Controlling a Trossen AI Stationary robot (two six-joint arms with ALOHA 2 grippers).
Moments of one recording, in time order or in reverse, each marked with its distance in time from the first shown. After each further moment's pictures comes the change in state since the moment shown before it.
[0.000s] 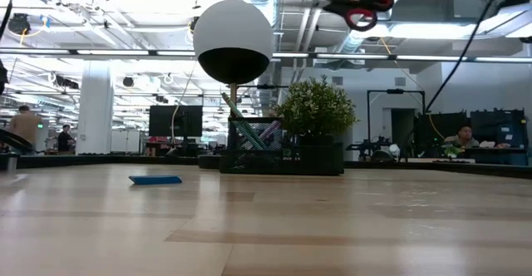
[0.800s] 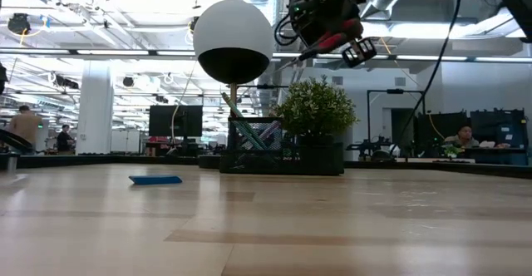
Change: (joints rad) left arm -0.001 -0.071 0.000 -0.043 0.033 0.070; right arm -0.266 0.295 0.001 -0.018 -0.607 0.065
